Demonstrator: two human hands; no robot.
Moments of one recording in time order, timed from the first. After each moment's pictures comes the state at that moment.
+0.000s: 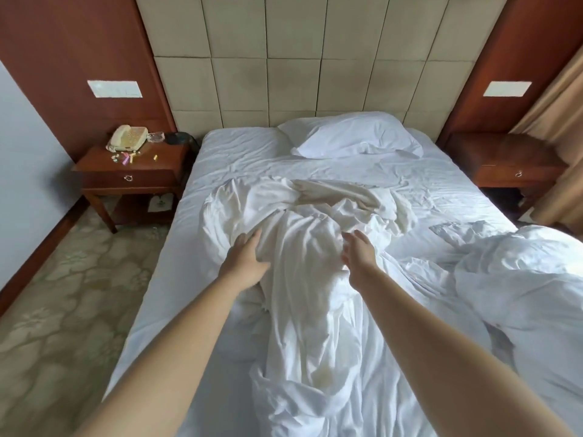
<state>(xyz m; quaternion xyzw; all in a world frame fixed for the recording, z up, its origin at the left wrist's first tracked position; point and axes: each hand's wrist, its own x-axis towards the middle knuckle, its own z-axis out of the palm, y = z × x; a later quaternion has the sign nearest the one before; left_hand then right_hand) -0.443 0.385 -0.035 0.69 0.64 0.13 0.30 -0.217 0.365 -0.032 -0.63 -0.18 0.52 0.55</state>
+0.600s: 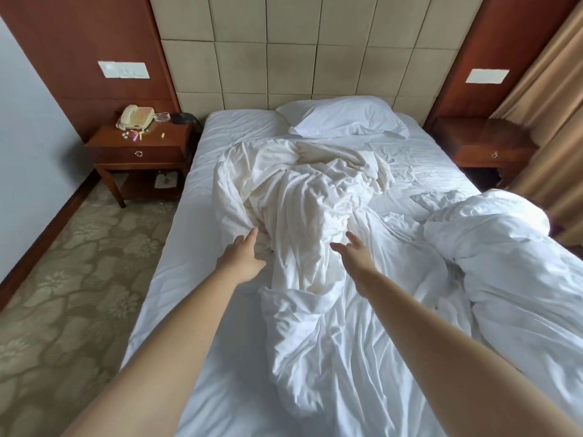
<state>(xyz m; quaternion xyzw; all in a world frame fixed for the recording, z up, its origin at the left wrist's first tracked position) -0.482 0.220 -0.021 0.71 0.65 0.03 0.28 -0.256 0.161 0.001 -0.71 -0.32 0.48 0.41</state>
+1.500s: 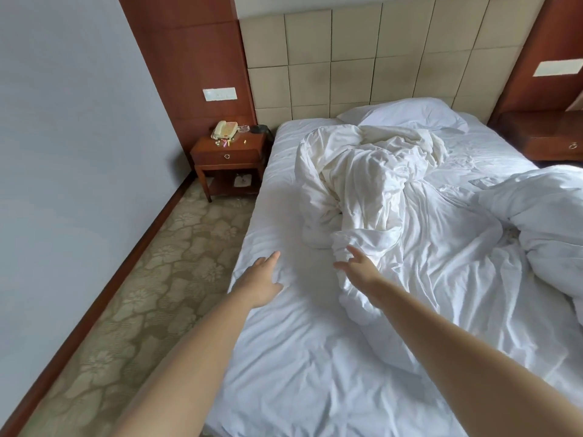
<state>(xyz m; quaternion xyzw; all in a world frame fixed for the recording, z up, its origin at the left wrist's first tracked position) -0.623 -0.071 0.006 0.70 0.67 0.01 0.25 -0.401 -0.064 -0.005 -0.66 -0.46 0.50 0.32</state>
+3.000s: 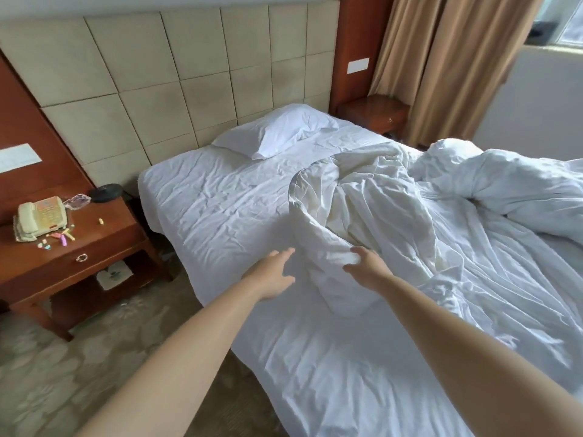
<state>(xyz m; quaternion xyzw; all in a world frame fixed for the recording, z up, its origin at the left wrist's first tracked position) -0.793 0.458 0.016 0.91 0.30 -0.08 0.27 -0.614 0.314 -0.013 -0.90 -0.28 0.24 0.24</state>
